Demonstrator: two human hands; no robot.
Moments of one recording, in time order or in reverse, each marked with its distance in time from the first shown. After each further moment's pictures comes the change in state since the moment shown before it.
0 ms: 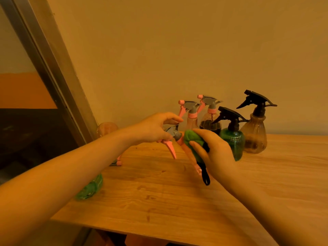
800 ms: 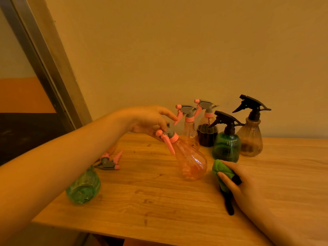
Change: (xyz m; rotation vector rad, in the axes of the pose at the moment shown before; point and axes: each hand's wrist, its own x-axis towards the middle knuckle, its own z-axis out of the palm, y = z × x) left_hand 0.004 0.033 -0.028 -0.264 -0.117 -0.298; right_hand -0.075 0.080 -0.018 0.200 0.041 0.116
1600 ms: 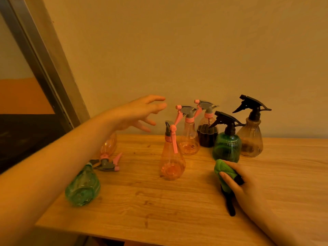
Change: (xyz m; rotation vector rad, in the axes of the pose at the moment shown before) left_hand -0.005 -0.010 -0.025 0.064 0.239 0.172; right_hand 0.000 0.004 0.001 0.058 0.022 0.044
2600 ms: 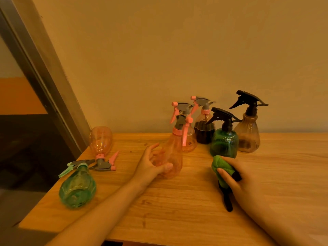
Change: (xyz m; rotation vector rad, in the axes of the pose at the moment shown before) left_hand 0.007 -0.146 0.123 -0.442 0.217 0.102; right_hand -0.002 -0.006 0.000 0.015 0.017 0.030
